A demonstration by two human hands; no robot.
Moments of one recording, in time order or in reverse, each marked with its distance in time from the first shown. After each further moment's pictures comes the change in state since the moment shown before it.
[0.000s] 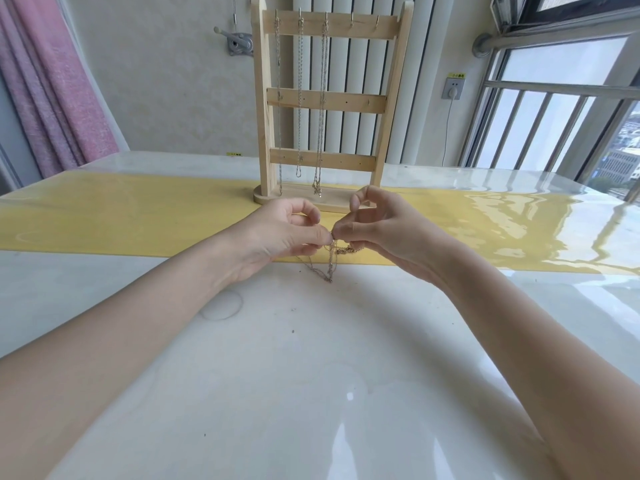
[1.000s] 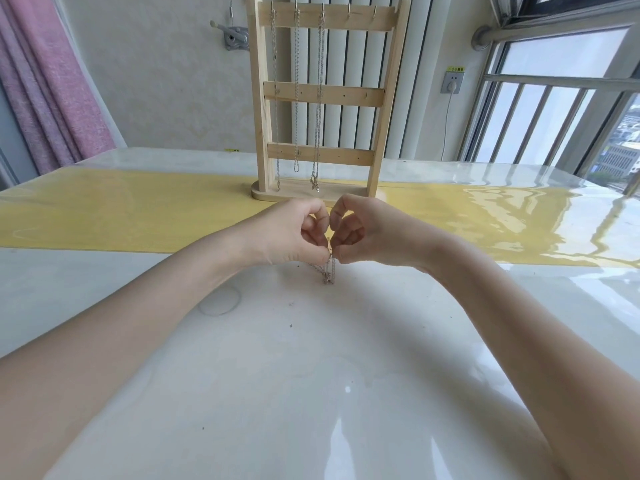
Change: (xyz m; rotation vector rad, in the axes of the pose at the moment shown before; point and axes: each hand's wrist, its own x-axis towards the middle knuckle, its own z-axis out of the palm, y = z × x) left_hand 0.000 0.001 0.002 0.531 -0.111 0.101; right_hand -0.003 -0.007 0.005 -0.644 -0.165 0.024
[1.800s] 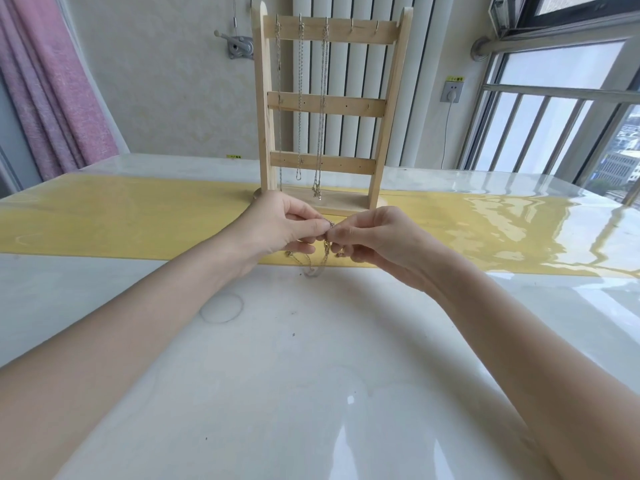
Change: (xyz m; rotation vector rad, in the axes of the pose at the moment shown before) left_hand -0.001 0.002 -0.006 -0.358 0.223 -0.068; right_hand 0.004 0.011 0.006 0.589 0.139 0.041
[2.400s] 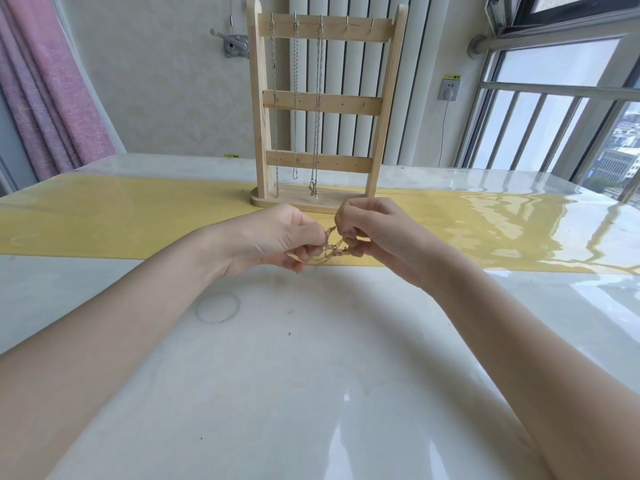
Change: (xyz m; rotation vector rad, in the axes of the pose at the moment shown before) left_hand -0.002 0.006 0.001 0.077 -0.305 -0.123; right_hand 0.000 -0.007 0.002 -0.057 0.039 -0.061
